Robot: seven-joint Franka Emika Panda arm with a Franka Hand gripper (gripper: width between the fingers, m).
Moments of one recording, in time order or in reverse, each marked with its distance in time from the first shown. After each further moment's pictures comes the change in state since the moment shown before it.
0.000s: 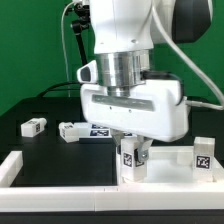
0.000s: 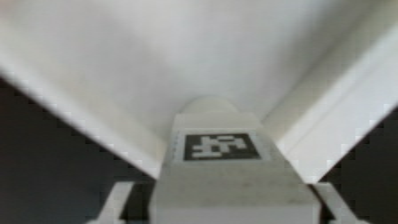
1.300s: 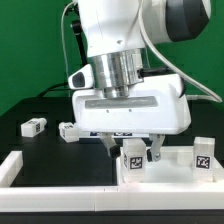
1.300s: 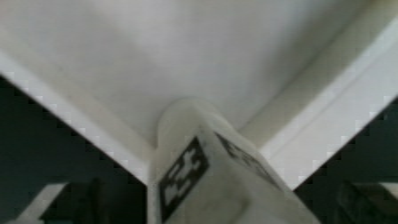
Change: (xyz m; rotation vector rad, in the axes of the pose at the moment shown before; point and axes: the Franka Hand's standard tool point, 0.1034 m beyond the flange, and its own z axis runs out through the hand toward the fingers) arm 0.001 -0.001 0.001 0.042 -0.003 -0.567
